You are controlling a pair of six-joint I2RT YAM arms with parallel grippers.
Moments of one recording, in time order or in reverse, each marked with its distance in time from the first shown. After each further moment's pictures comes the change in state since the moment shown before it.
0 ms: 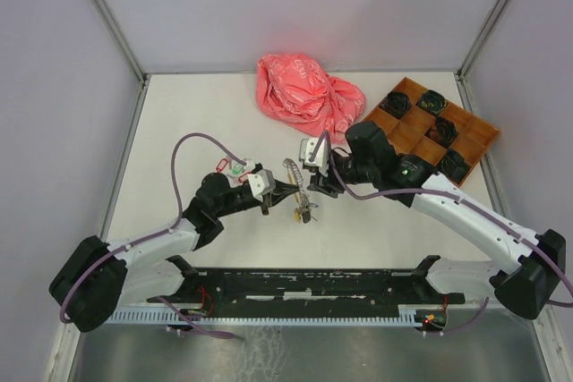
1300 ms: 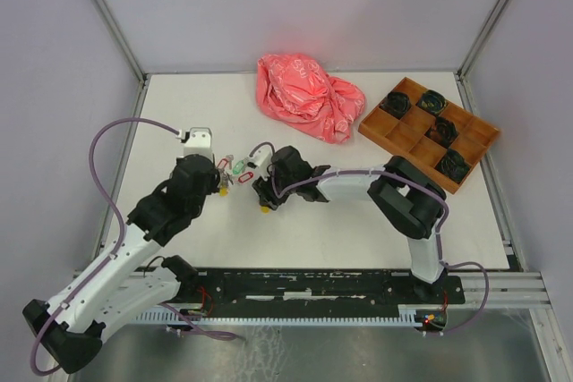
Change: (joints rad) left arm 0.055 -0.327 0.443 -1.327 -1.176 -0.427; right arm 0.134 0.768 0.056 0.584 0.200 0.544
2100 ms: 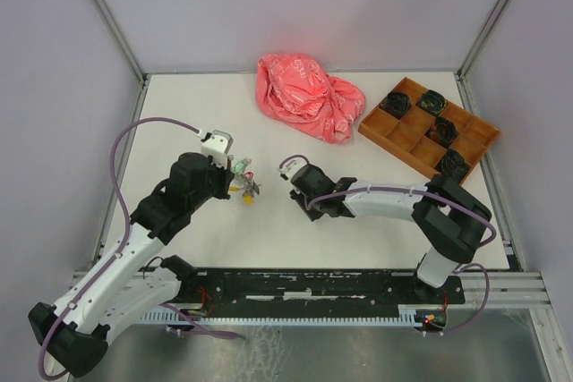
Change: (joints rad) left arm 0.085 0.003 -0.051 0.100 0.442 0.153; right arm 0.052 -0.275 -0.220 -0.313 0.422 0.160
